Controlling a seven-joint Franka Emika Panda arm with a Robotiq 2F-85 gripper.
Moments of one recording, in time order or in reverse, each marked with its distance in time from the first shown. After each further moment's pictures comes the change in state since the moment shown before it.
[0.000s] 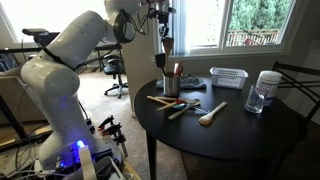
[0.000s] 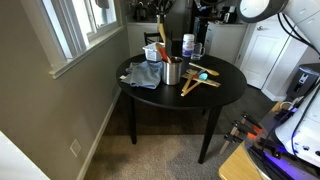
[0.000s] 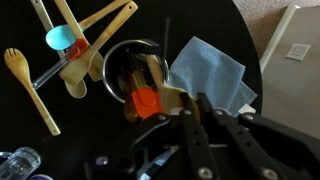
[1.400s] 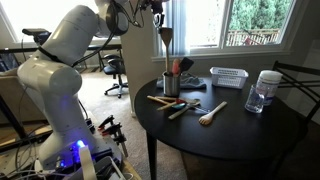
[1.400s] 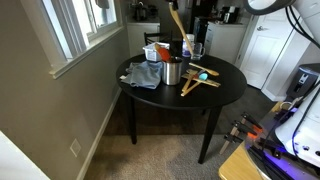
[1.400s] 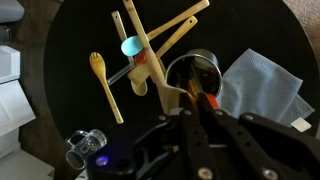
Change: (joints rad) arm 0.097 -0.091 -0.092 0.001 -0.197 -0.209 -0.059
